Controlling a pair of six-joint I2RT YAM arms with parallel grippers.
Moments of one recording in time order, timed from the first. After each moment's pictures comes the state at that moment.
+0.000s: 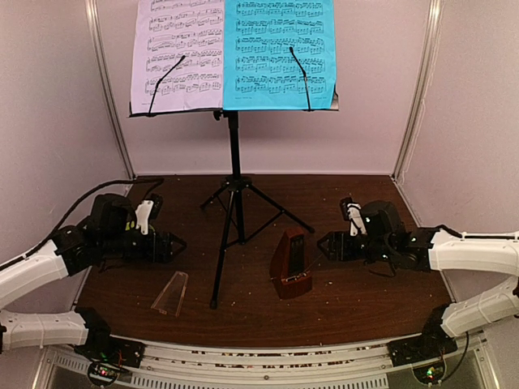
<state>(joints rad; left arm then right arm) -0.61 0.88 0.65 -0.41 0.09 -0.37 0.75 1.19 0.64 -0.06 0.09 0.53</state>
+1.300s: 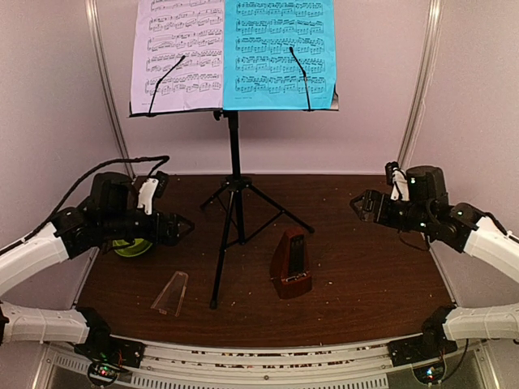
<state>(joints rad) -0.61 0.96 0.80 -0.39 0.12 -0.27 0.51 0.96 0.82 -0.37 0.07 0.55</state>
